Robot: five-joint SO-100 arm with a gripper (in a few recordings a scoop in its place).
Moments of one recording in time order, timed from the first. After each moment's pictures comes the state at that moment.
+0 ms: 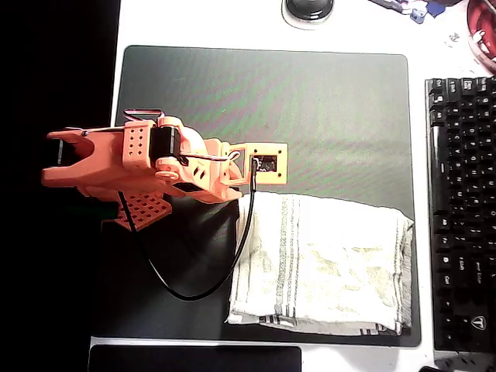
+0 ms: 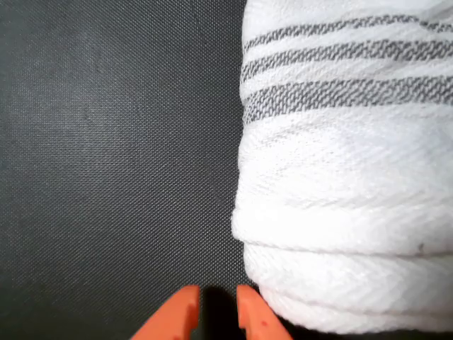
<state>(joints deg) -0.4 191.2 179.6 78.2 -88.2</state>
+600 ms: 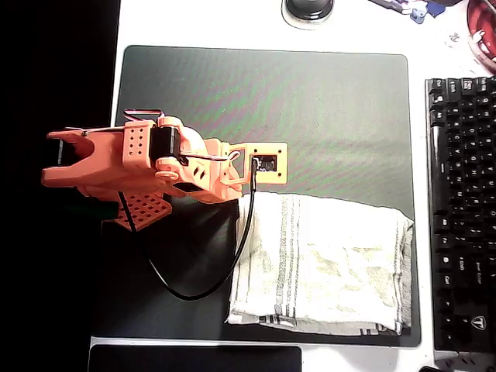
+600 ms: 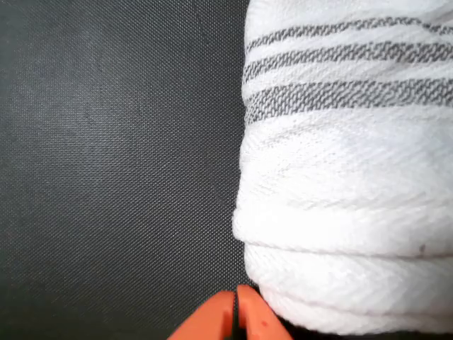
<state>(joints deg) -0.4 191.2 179.6 78.2 -88.7</state>
